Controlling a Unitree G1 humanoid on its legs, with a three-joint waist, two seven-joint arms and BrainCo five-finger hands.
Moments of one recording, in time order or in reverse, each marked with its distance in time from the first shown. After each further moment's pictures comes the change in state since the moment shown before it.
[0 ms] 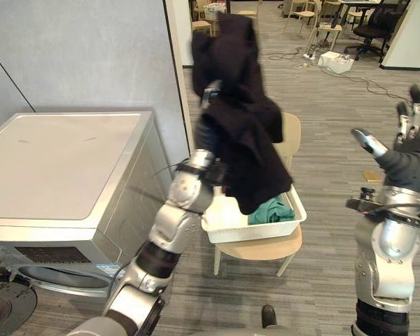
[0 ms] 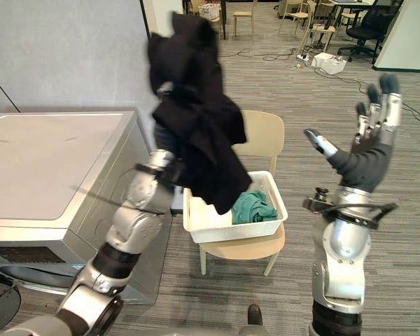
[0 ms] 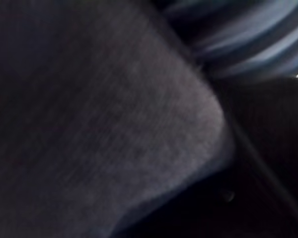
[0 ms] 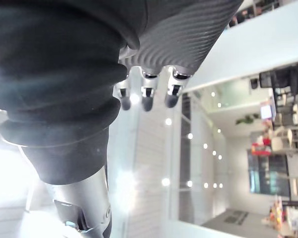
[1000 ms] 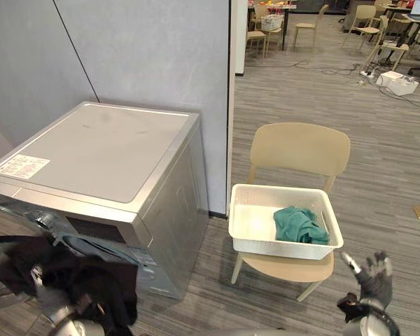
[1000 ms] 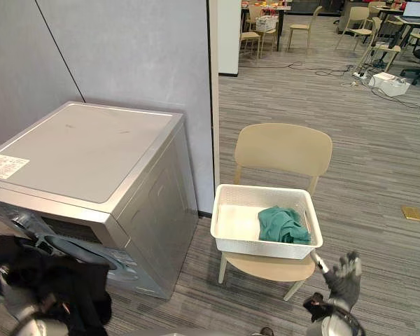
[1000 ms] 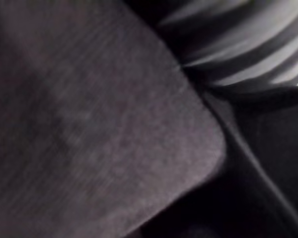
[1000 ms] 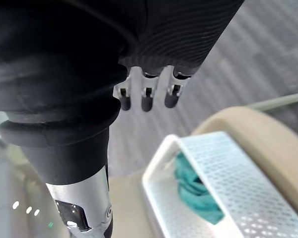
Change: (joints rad) left arm 0.813 -0.202 0.817 0.471 0.109 -0.076 0.032; right arm 0.457 0.280 -0.129 0.692 0.292 0.001 0.070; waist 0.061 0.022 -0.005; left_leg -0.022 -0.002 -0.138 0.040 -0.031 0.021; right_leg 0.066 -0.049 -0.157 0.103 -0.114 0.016
